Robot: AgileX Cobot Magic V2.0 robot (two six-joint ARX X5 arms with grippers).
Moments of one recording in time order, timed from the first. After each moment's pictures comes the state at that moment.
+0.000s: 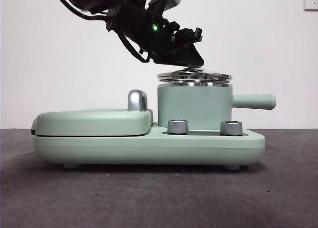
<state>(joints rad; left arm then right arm) -0.63 1.91 1.42 0.24 0.24 0.18 0.40 0.44 0.83 -0.82 -0.18 -0.06</state>
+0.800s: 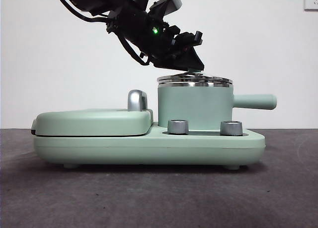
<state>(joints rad) -0.62 1.92 1.43 0.20 0.25 0.18 0.40 0.44 0.83 -0.82 -0.18 -0.05</state>
